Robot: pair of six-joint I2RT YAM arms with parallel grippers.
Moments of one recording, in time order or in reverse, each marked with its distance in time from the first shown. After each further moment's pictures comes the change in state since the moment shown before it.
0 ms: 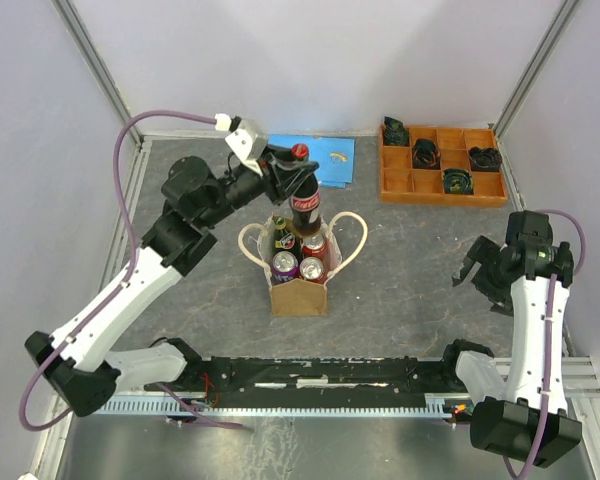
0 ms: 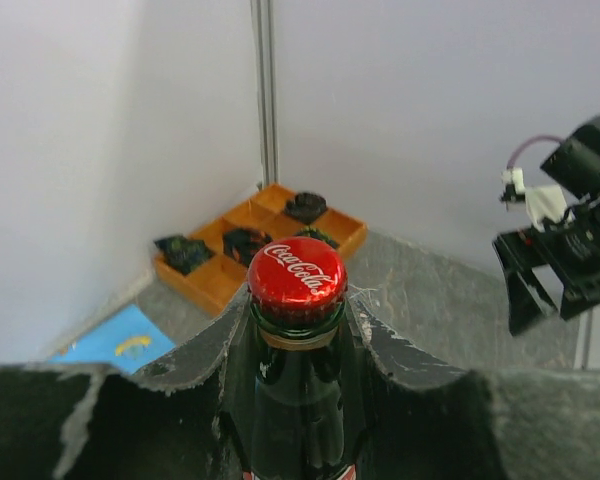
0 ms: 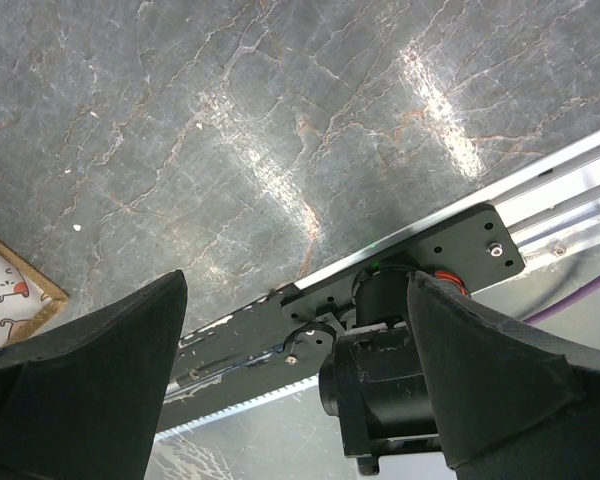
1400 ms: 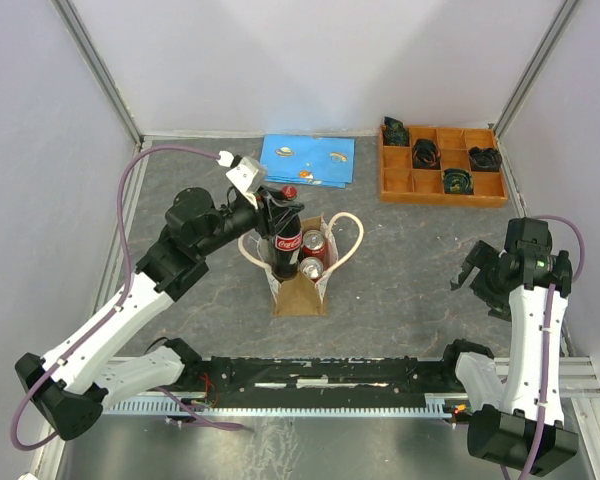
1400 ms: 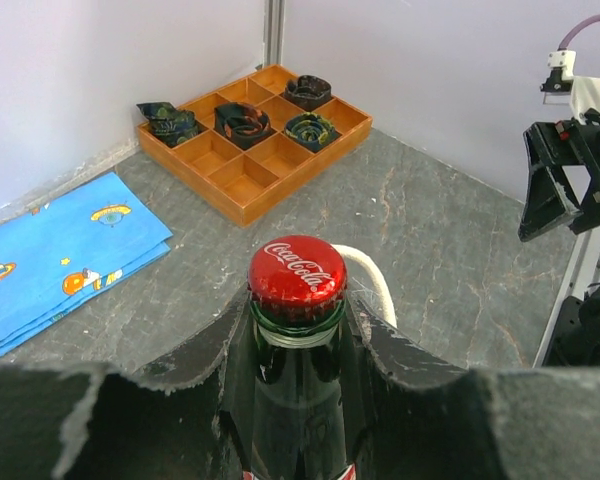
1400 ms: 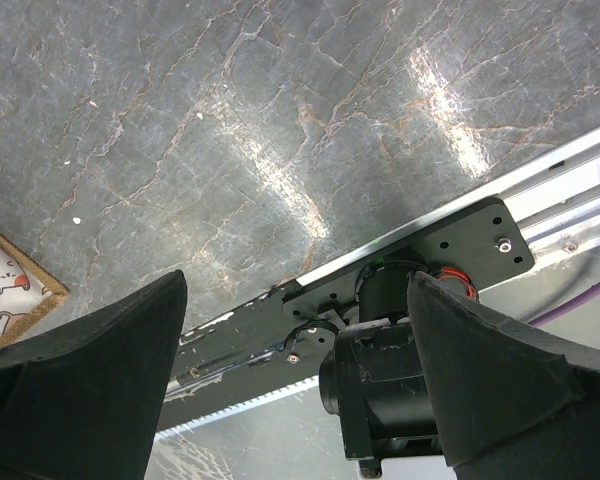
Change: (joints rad) left arm 0.000 -0.210 -0.288 -0.157 -0.035 -0.040; right arm 0.000 -0.053 -0.037 -0.005 -0.014 0.007
